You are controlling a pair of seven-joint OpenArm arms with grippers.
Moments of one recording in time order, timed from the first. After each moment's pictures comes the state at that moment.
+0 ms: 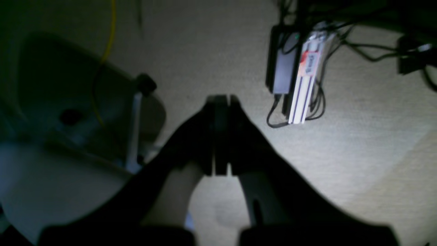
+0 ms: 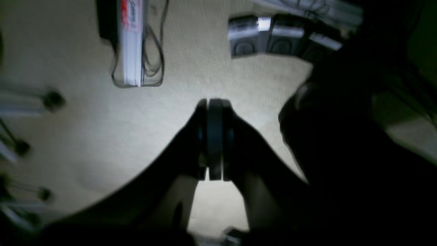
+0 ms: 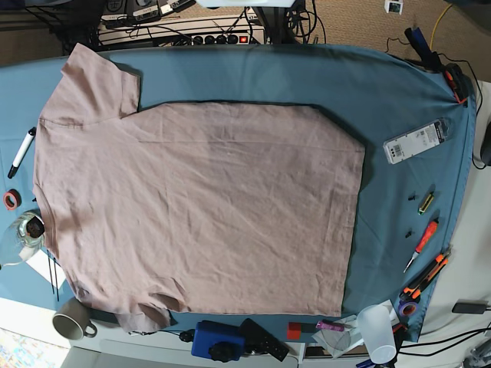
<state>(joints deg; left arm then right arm) 46.8 -11.9 -4.7 73.6 -7.8 -6.4 14.5 -51.9 20.4 1.3 81.6 9.3 8.5 -25.1</state>
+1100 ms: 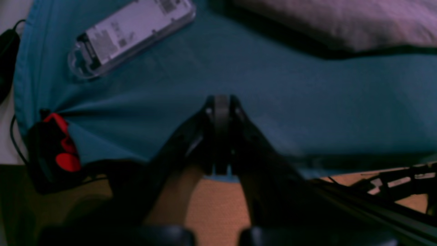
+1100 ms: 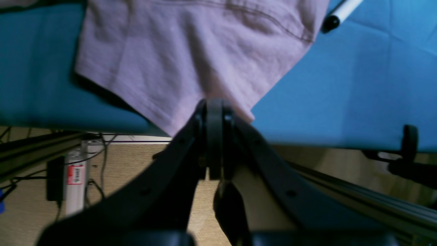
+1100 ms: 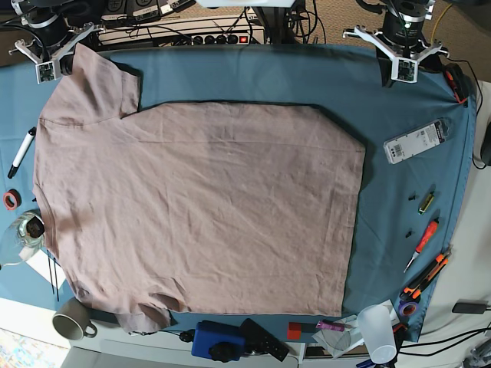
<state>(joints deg) 52.3 -11.8 -4.7 126.2 -5.4 0.9 22.8 -56.2 18.8 38.6 125.2 19.6 17.0 -39.2</state>
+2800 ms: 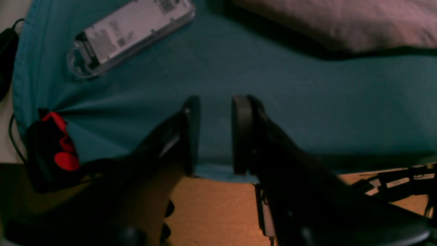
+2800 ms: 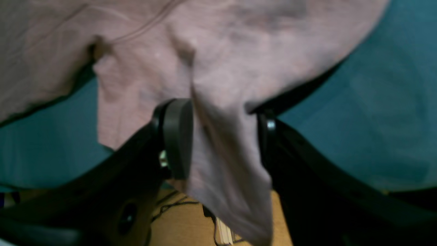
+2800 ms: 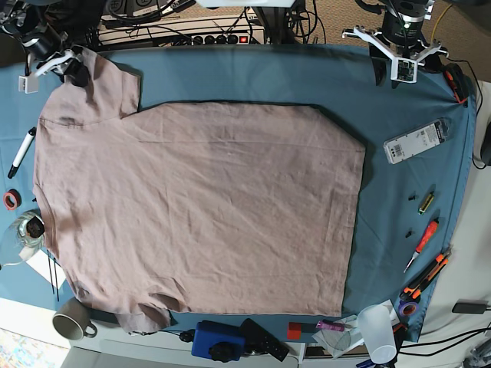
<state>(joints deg) 52.3 -11.5 -4.7 126.2 -5.4 0.9 22.9 -31.0 18.8 49.4 87.3 56.5 38.3 -56.4</state>
